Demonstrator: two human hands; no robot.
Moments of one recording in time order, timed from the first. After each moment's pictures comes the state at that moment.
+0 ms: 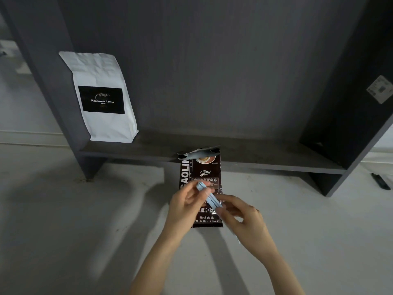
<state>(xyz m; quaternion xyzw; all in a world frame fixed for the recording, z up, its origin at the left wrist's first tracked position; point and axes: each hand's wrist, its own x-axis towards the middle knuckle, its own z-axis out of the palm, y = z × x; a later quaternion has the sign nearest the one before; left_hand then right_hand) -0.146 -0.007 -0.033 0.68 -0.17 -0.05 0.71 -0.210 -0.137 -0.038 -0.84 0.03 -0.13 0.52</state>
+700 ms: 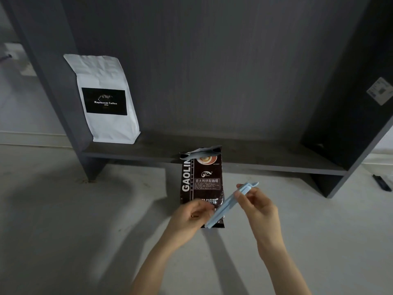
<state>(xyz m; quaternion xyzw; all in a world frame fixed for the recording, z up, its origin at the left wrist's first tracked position) -0.143 0.004 -0.058 0.75 -0.23 -0.16 0.60 -0.204 -0.142 -0.030 -0.68 0.15 -0.23 0.68</state>
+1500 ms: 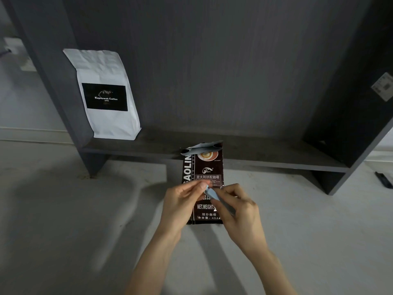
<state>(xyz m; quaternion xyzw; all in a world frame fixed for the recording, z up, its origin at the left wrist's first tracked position) -0.148 0.000 -0.026 0.65 -0.13 -0.05 0.75 -0.199 -0.119 -0.041 -0.87 -0.02 -0.28 0.40</state>
